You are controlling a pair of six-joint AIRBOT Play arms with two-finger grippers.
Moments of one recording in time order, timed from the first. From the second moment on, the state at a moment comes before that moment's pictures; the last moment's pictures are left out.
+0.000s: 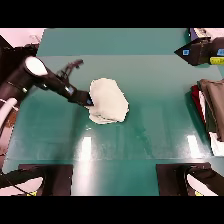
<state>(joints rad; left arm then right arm) -0.26 -1.35 1.23 0.94 -1.29 -1.27 0.16 -0.98 1.52 -1.15 1.21 1.49</state>
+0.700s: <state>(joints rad) -0.32 -1.33 1.02 0.94 -1.10 -1.26 0.16 -1.03 1.52 -1.15 1.28 1.49</state>
